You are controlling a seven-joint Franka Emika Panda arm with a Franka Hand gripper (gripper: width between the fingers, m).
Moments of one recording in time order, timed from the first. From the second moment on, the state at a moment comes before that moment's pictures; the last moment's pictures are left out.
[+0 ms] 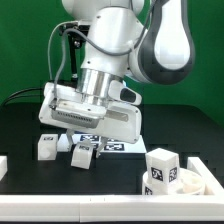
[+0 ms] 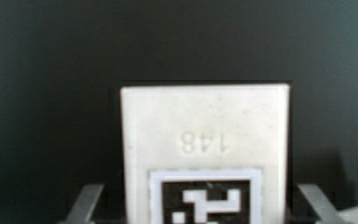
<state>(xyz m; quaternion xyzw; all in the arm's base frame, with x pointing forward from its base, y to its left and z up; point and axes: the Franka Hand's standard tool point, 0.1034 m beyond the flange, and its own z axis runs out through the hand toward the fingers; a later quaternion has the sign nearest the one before) 0.435 -0.059 0.015 0.09 0.98 -0.13 0.12</state>
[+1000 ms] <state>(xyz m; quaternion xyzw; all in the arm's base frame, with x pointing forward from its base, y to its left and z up) 0.468 -0.069 0.070 -0.18 0.96 -0.17 0.13</state>
